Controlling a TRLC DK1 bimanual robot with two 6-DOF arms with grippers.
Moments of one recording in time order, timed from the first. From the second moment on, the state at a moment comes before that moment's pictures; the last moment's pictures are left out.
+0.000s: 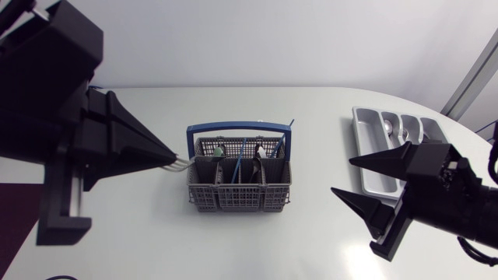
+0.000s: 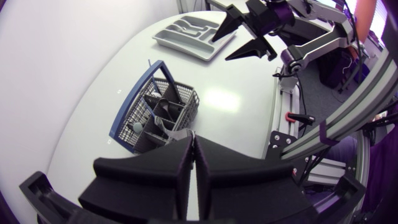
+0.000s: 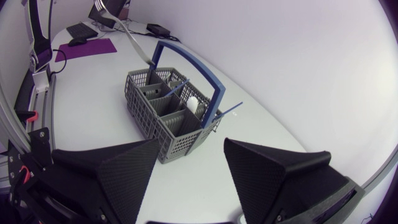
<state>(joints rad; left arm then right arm) -0.76 1.10 1.34 -1.10 0.18 0.41 0.43 0.62 0.55 -0.41 -0.23 -0.48</state>
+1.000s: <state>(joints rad) -0.83 1.26 1.33 -1.03 0.49 0.54 0.82 0.85 0.65 -0.34 -0.25 -0.52</state>
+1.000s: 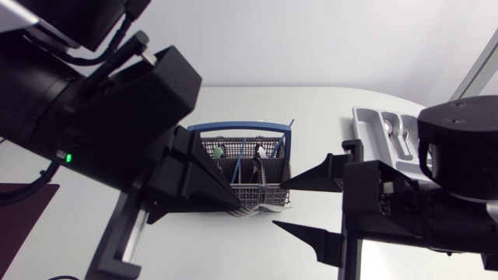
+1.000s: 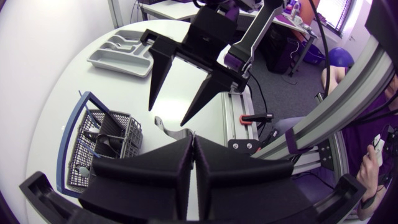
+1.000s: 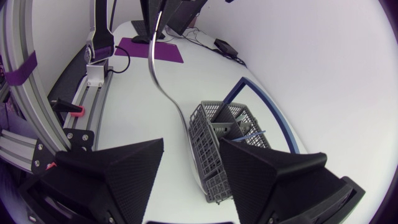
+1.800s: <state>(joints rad) -0.83 1.27 1.33 -1.03 0.53 0.55 0.85 0.90 0.65 -0.31 -0.27 -0.52</state>
